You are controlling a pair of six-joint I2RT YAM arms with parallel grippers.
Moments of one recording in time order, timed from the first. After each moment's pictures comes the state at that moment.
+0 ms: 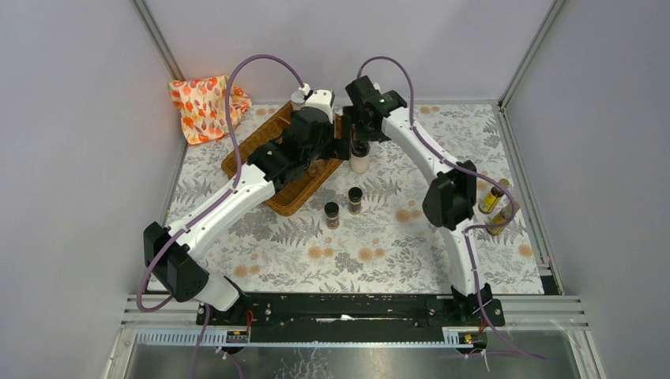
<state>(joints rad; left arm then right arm) -0.68 1.50 1.47 -0.45 -0.30 -0.35 0.56 2.28 2.29 -1.06 0.25 0.39</state>
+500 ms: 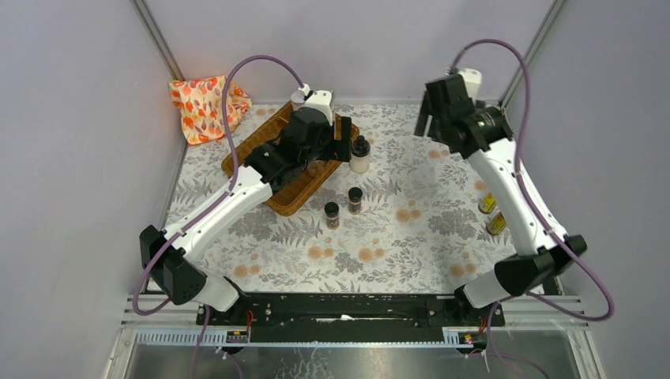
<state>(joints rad) -0.69 1.48 1.47 -0.47 -0.26 -0.35 0.47 1.56 1.87 -1.08 0.54 0.47</state>
